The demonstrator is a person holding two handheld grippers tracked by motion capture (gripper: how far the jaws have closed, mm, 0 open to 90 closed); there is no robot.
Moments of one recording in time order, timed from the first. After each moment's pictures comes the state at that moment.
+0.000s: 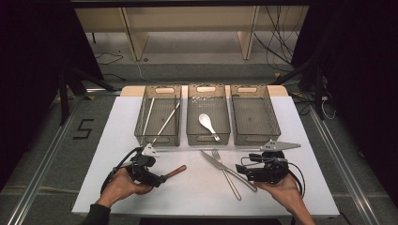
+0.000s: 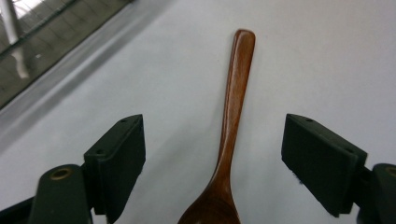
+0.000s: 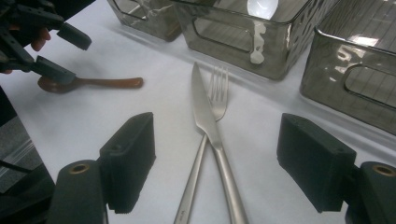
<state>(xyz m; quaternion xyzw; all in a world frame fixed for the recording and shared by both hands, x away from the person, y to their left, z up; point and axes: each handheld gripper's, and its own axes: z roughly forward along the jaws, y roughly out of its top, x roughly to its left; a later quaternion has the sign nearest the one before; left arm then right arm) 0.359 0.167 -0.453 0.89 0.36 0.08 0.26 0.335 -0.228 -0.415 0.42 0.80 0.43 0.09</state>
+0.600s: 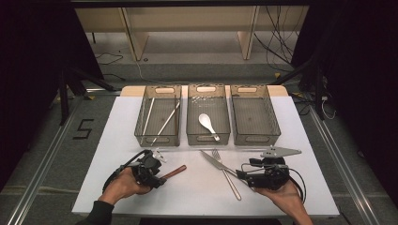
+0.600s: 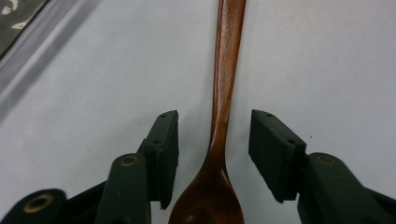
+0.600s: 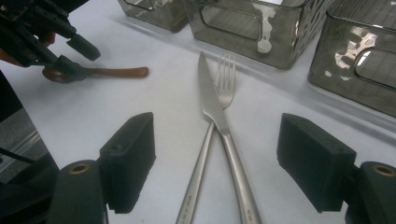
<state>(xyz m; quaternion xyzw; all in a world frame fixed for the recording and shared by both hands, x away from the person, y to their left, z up) 0.362 0.154 -0.460 0.93 0.32 0.06 0.19 0.323 -0.229 -0.421 0.41 0.80 0.43 0.09</state>
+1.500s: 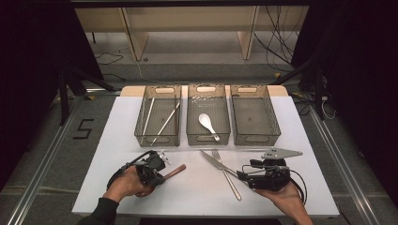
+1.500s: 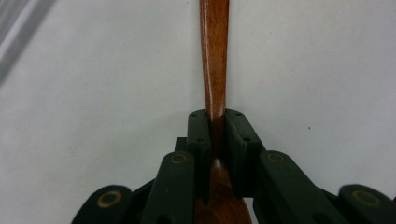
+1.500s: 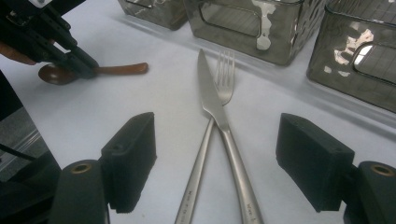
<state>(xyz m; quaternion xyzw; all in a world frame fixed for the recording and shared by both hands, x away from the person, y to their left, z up) 0.366 0.144 -0.464 0.94 0.30 0.04 0.15 0.320 -0.230 -0.422 0.41 0.80 0.42 0.09</state>
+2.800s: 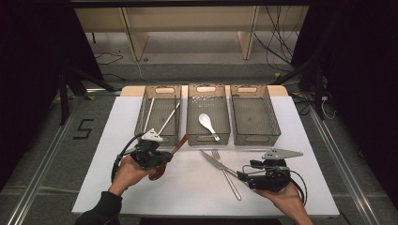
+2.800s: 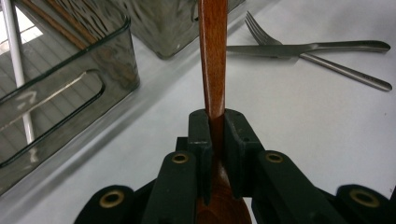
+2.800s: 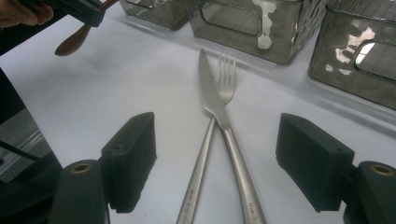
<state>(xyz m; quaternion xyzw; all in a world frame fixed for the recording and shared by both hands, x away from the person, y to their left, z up) 0.385 0.154 -0.420 0.86 0.36 0.07 0.36 0.319 -0.231 -0.423 0.41 0.80 0.43 0.09</state>
